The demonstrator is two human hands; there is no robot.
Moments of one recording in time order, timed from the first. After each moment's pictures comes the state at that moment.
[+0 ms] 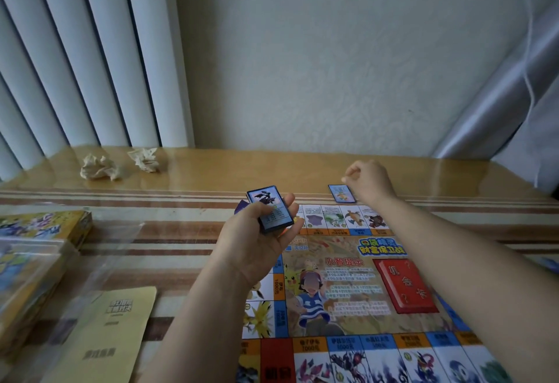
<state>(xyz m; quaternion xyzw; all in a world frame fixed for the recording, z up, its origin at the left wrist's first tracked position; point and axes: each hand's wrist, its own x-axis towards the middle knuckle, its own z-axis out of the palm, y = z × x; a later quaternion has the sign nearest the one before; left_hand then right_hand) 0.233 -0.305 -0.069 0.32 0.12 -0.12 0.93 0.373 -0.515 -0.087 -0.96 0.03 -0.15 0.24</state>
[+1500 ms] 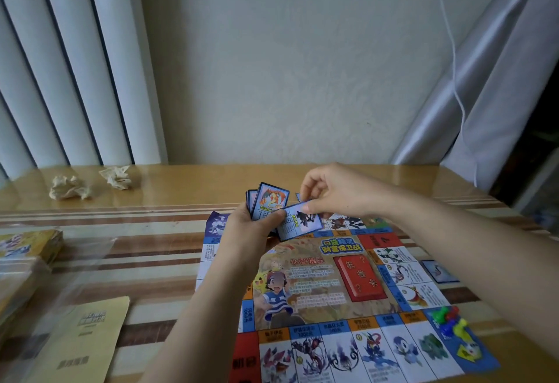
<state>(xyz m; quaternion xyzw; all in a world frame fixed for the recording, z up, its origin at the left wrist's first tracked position) 0.219 -0.342 -0.055 0.59 0.04 -0.03 0.81 0.244 -0.496 0.018 -0.94 -0.17 0.08 0.27</state>
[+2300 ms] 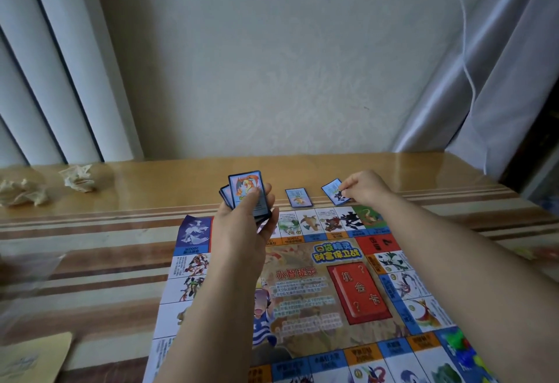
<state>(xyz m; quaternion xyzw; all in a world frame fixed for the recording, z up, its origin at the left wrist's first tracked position) 0.260 -0.376 -0.063 0.39 0.14 0.00 0.91 0.379 -0.599 -0.092 -0.93 0.12 -0.04 0.34</state>
